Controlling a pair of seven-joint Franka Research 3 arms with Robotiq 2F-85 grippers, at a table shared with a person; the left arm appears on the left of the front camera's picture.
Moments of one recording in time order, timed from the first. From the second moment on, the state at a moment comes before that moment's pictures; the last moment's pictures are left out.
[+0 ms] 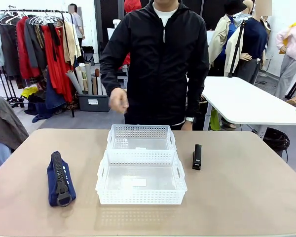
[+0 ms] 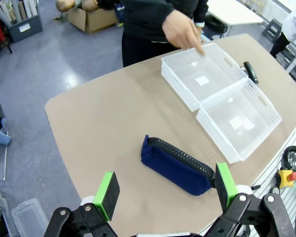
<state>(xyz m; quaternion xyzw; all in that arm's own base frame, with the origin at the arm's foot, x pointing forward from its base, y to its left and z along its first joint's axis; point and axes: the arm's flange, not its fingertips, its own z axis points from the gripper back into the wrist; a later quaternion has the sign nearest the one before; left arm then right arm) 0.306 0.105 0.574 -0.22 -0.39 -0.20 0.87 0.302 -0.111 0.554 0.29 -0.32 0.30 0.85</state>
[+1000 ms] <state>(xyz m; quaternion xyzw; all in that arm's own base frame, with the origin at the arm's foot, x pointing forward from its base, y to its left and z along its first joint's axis) 0.306 0.105 0.574 -0.22 -0.39 -0.20 0.87 0.302 -0.111 0.554 0.29 -0.32 0.30 0.85</state>
